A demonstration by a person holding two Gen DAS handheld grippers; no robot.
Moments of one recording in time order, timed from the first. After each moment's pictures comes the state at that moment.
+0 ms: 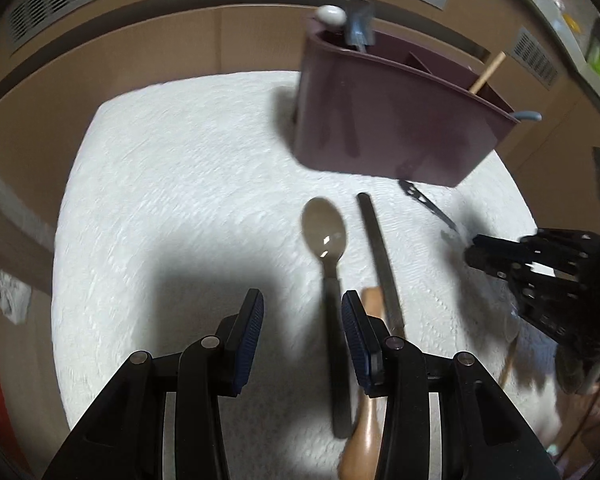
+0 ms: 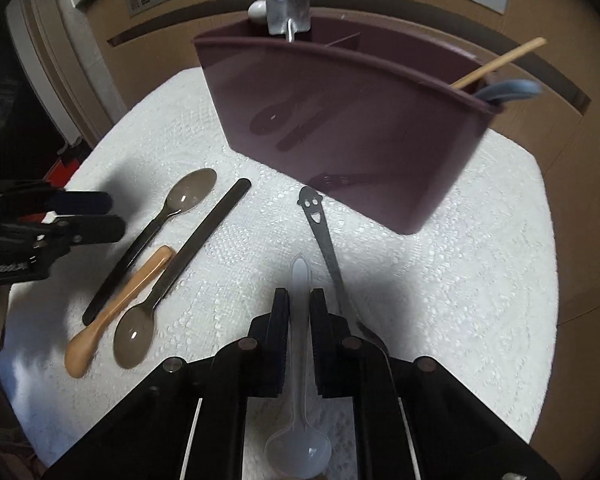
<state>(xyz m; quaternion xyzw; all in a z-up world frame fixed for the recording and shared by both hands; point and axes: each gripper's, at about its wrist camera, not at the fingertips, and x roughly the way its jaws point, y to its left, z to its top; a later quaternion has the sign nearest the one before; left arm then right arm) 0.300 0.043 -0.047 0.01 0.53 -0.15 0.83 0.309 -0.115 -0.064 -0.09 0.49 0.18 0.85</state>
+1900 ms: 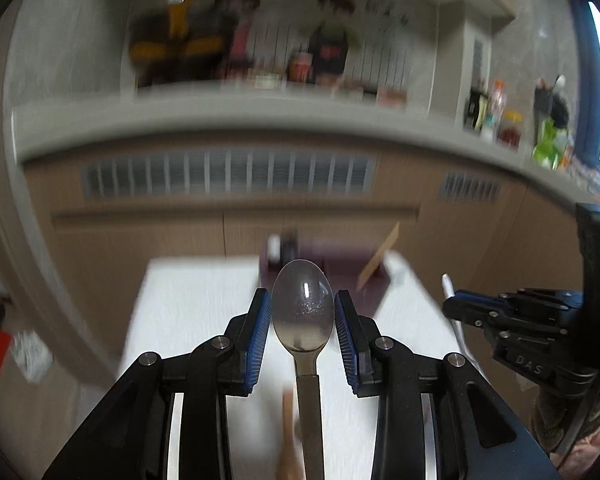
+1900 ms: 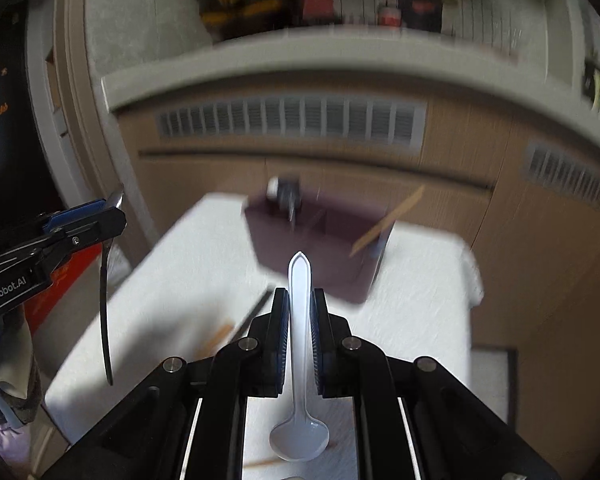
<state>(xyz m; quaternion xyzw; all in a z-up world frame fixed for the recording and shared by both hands) 0.180 0.023 0.144 -0.02 0.24 -0.12 0.96 0.213 -0.145 0.103 -0.05 0.31 0.16 0.94</state>
